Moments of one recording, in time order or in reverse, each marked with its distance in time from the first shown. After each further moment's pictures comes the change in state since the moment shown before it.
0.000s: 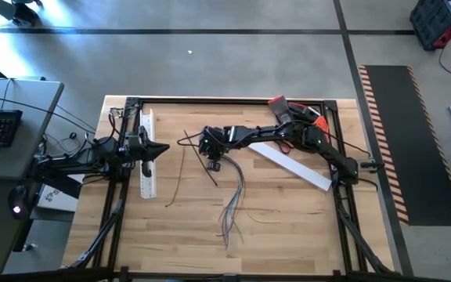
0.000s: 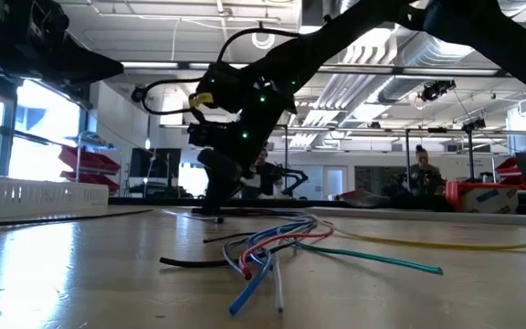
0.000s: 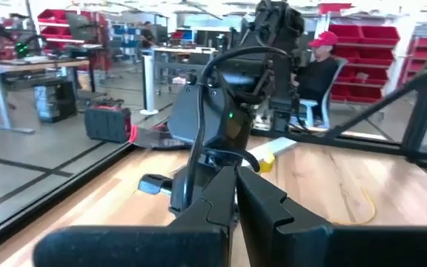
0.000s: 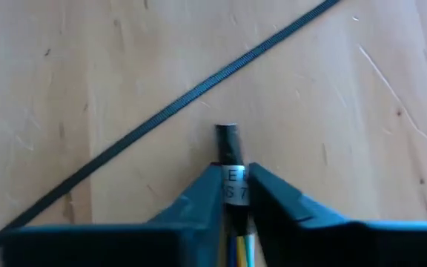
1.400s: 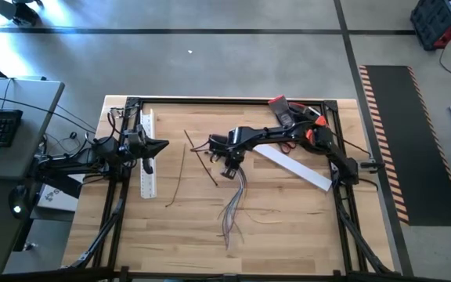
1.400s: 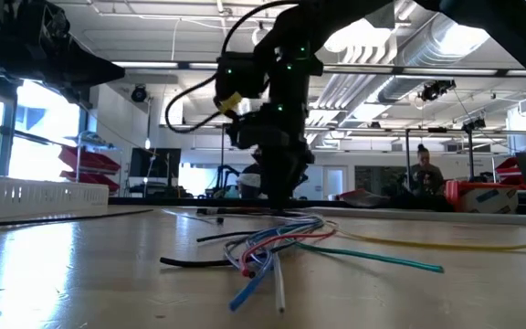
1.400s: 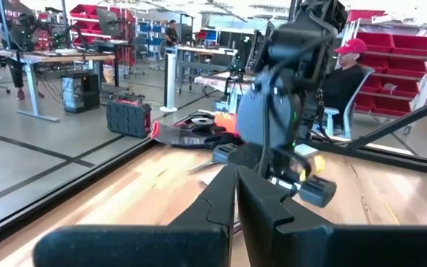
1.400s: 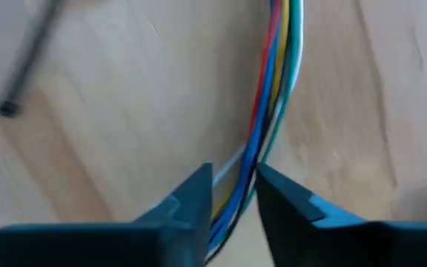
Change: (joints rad) left arm 0.002 -0.005 0.000 -0.007 -0.089 -0.051; right arm 0.042 -0.159 -0.018 -0.487 -0.032 0.339
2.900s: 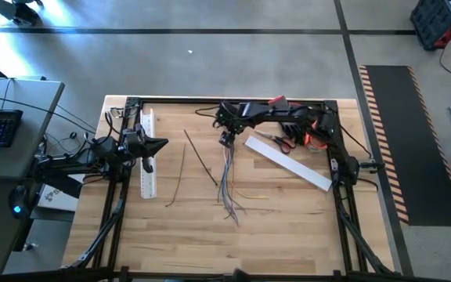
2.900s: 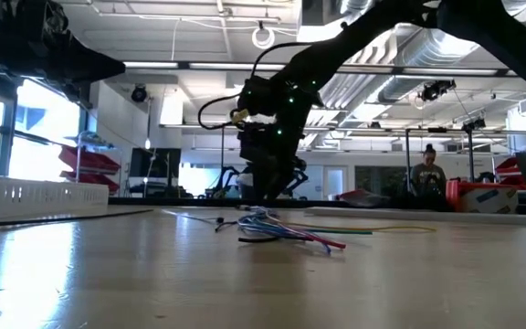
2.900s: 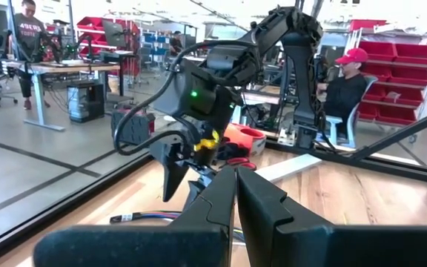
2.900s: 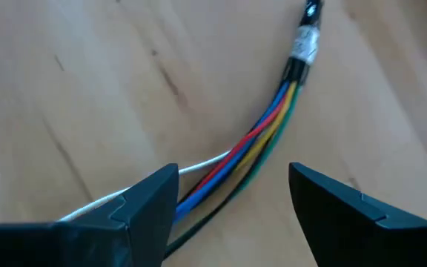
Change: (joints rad) left arm 0.000 -0.002 0.000 0.034 -0.016 0.016; right arm -0.235 -0.016 -0.080 0.326 0.084 -0.141
